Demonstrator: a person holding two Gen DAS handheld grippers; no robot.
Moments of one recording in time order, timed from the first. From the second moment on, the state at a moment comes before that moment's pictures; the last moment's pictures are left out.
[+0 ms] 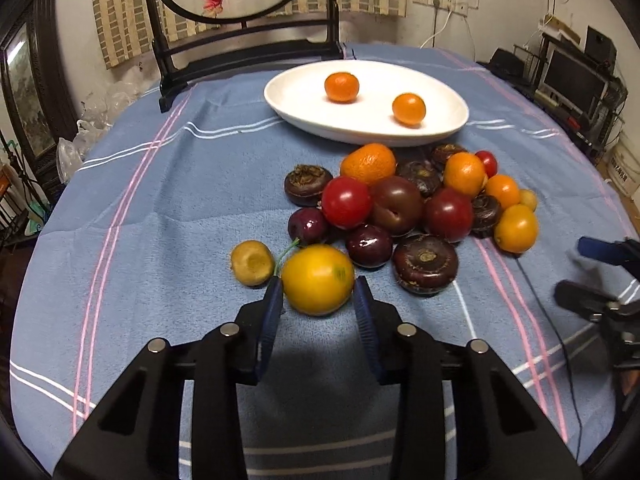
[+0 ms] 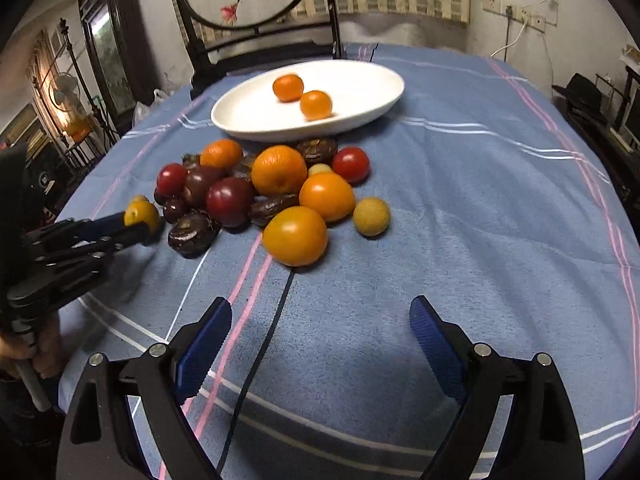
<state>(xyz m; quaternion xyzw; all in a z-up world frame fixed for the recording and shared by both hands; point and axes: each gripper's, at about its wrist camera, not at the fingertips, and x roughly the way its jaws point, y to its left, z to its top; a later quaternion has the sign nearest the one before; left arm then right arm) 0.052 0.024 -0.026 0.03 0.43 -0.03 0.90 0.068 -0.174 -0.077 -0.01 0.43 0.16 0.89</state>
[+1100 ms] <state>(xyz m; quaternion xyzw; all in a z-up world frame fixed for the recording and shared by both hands) 0.069 0.024 -0.040 0.02 0.45 -0.05 0.89 0.086 -0.157 -0.085 0.00 0.44 0.19 0.88</state>
